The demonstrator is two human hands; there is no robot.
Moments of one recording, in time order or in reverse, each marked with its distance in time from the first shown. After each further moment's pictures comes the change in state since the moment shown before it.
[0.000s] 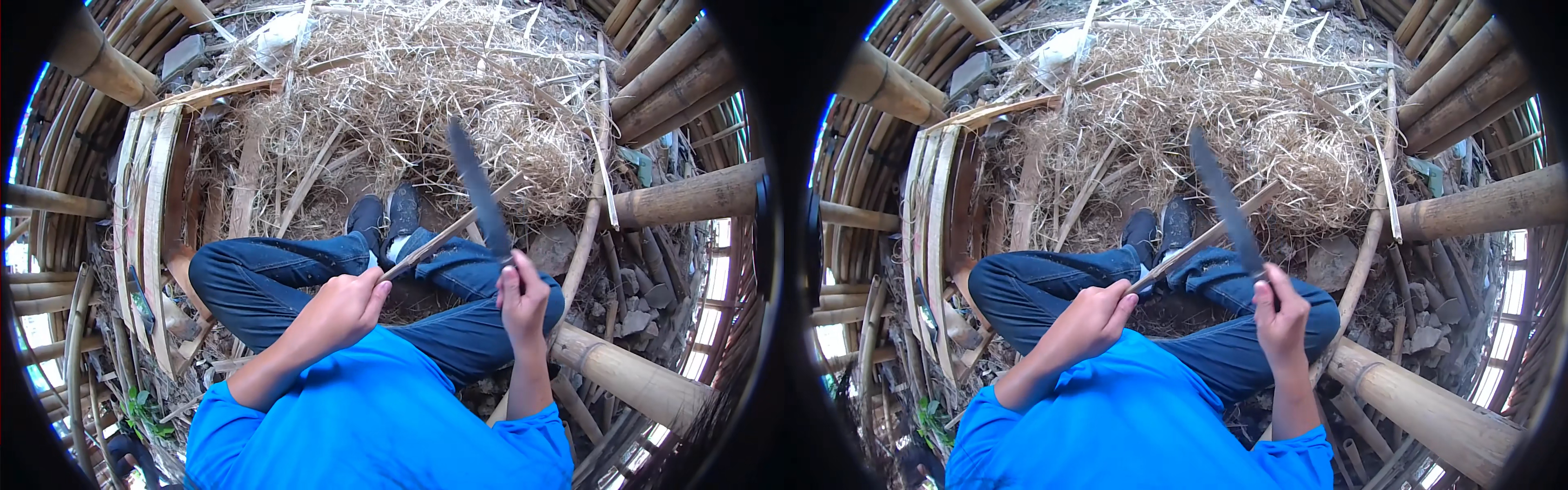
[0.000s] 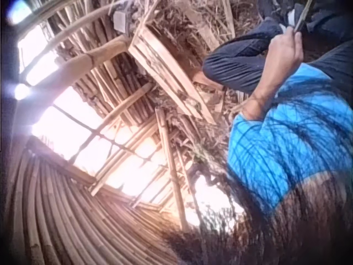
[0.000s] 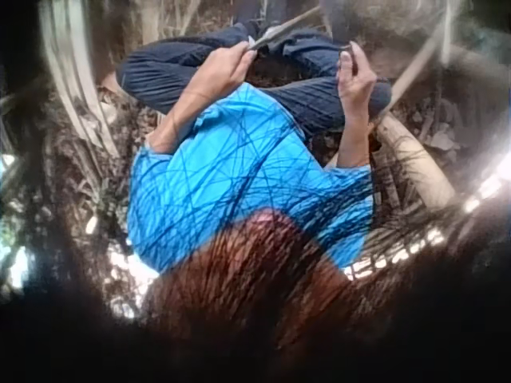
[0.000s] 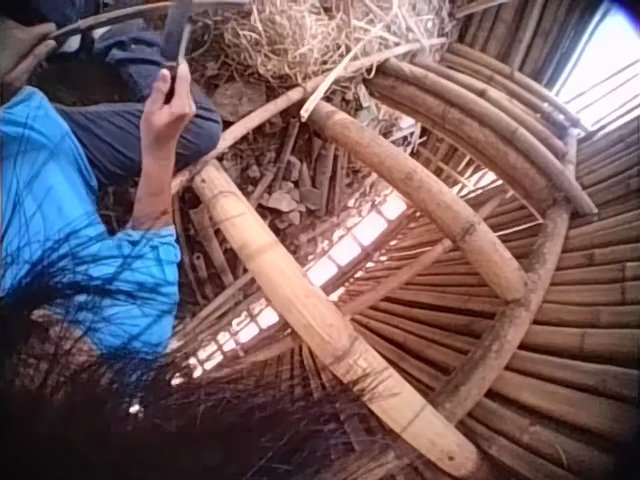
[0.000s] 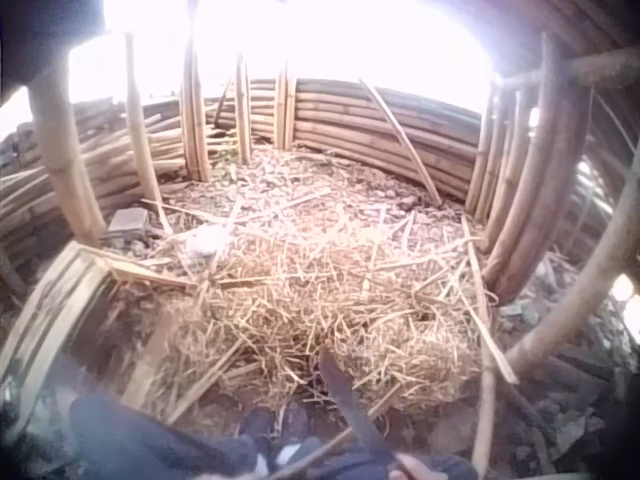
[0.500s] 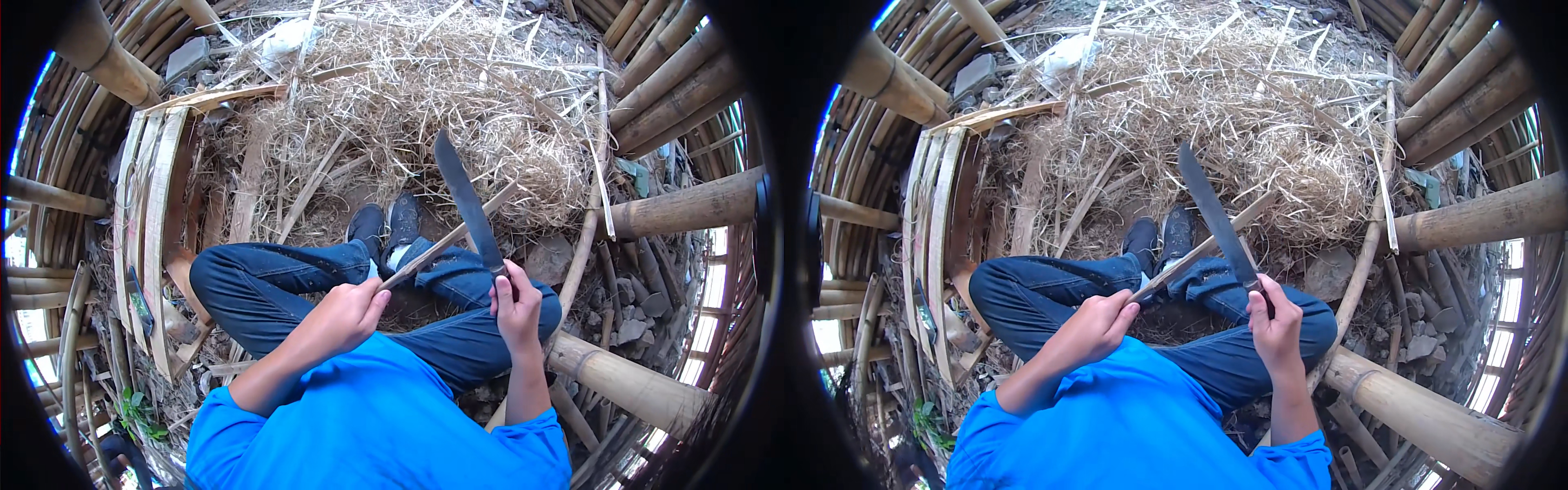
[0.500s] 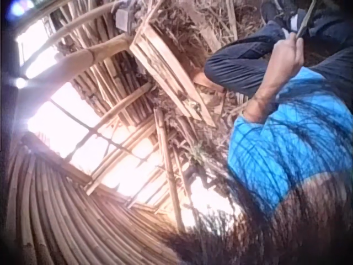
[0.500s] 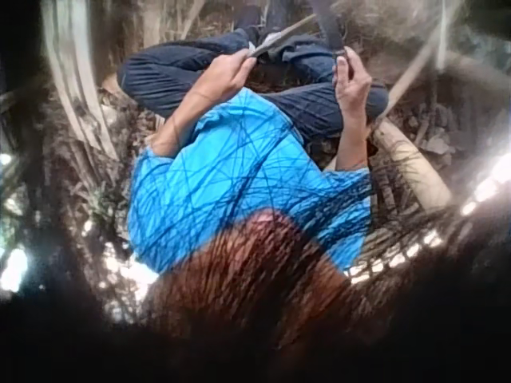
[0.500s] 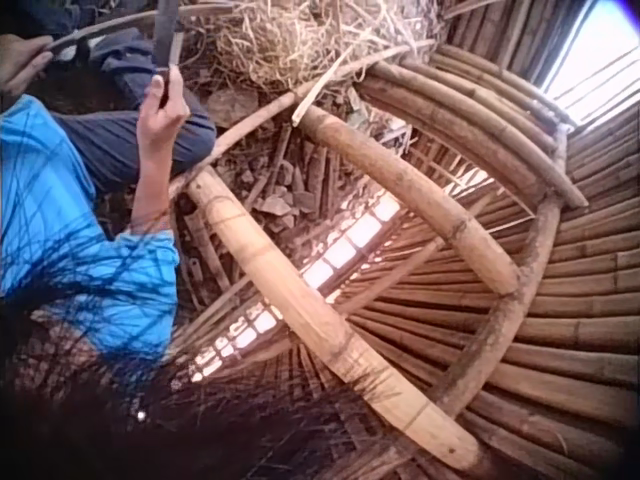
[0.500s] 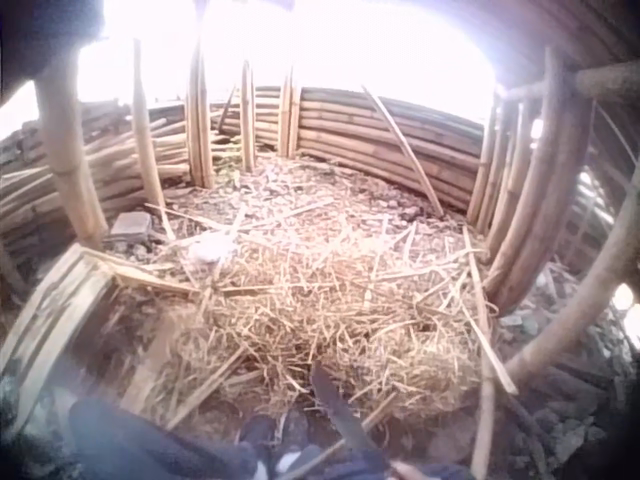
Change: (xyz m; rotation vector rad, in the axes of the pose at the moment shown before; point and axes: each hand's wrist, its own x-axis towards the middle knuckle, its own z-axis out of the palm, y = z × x) left_hand -0.002 -0.010 0.002 -0.085 -0.009 -0.023; right_hand 0.007 -0.001 0.001 0.047 -0.074 0.006
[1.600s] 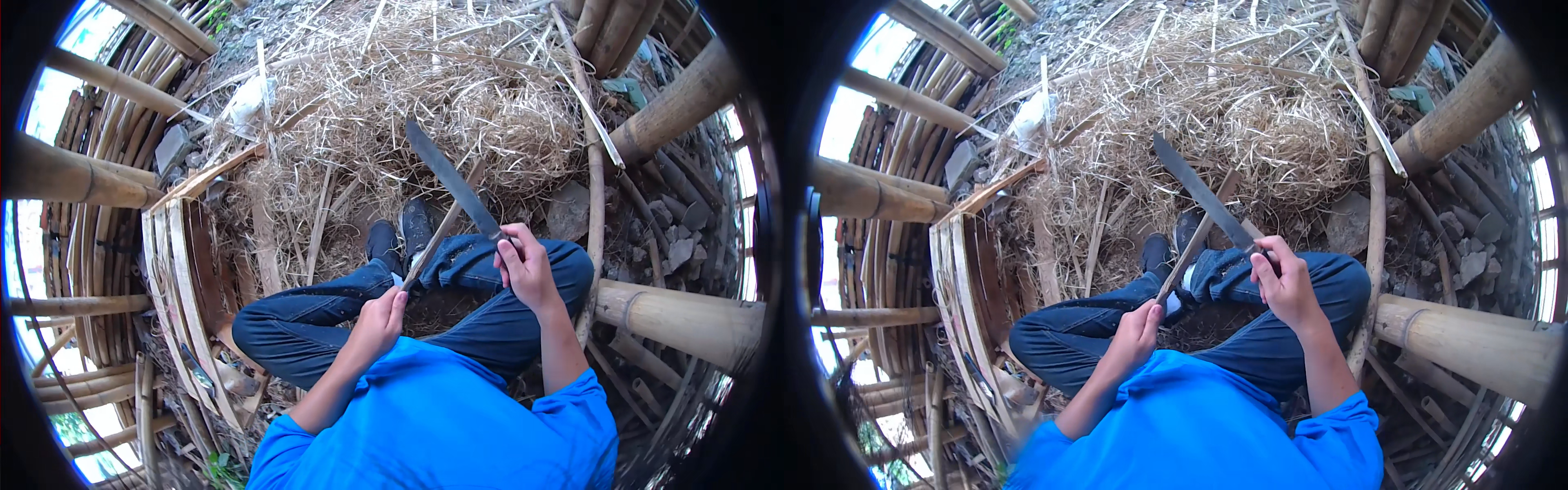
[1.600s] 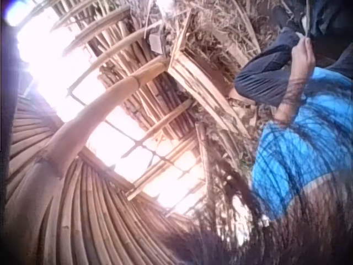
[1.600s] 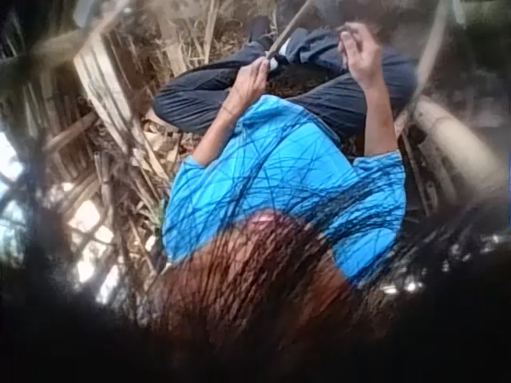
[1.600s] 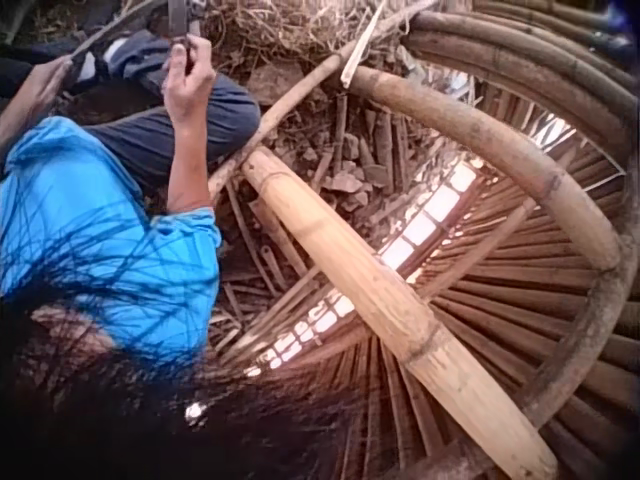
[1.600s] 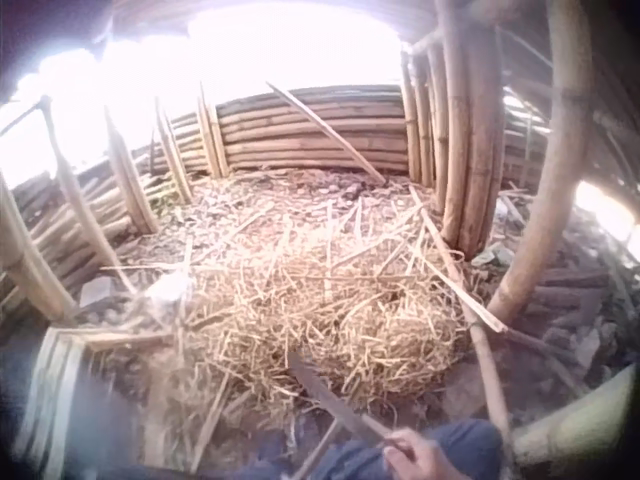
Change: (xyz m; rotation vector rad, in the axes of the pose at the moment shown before) left_hand 0.022 -0.044 0.041 0.003 0.019 0.019; right_hand 0.008 0.018 0.000 0.331 -0.040 0.145
